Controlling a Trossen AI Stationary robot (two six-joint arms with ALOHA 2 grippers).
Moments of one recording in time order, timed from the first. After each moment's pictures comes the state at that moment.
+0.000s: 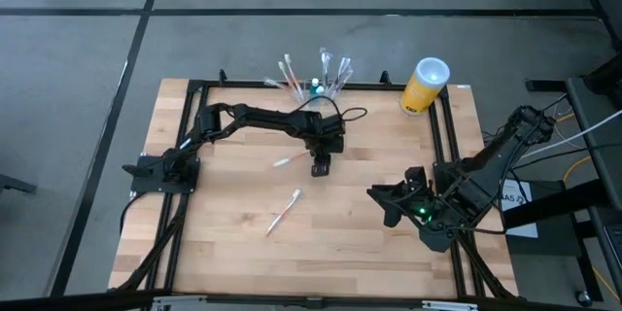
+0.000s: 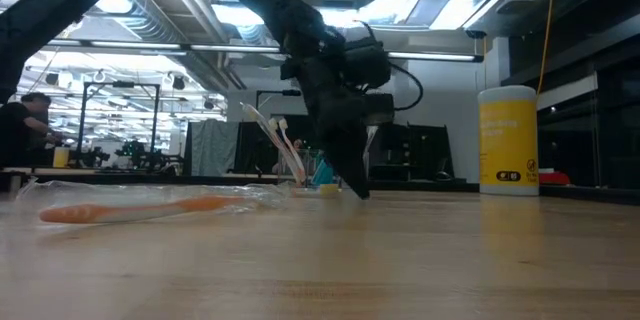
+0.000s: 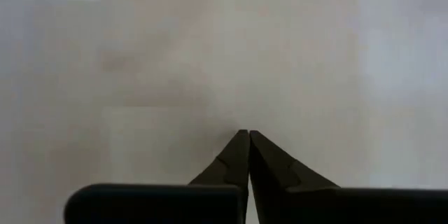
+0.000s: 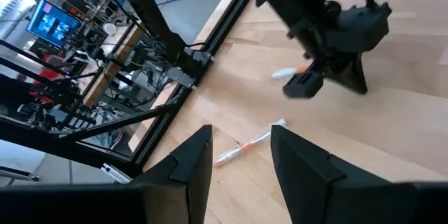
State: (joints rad) left arm 0.23 2.22 1.63 -0.58 0.30 0.15; right arm 0.81 1.29 1.12 -0.68 1.03 1.60
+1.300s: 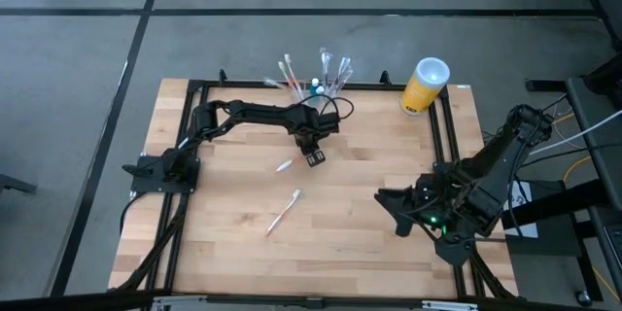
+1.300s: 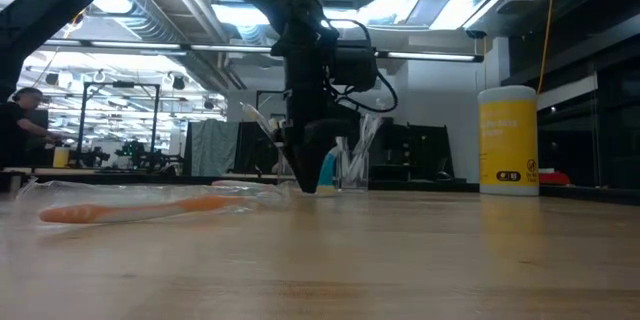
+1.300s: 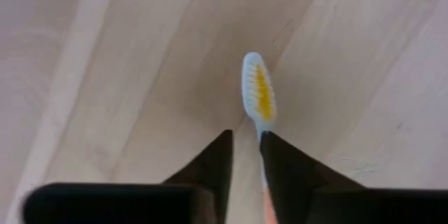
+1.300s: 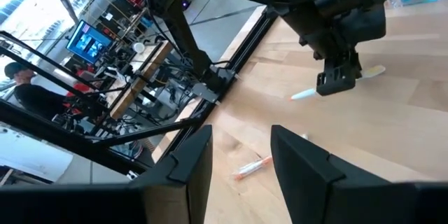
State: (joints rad) left arm 0.26 2.23 1.65 -0.91 -0.07 -0.25; right arm 0.91 1.29 1.12 -0.64 1.19 1.59
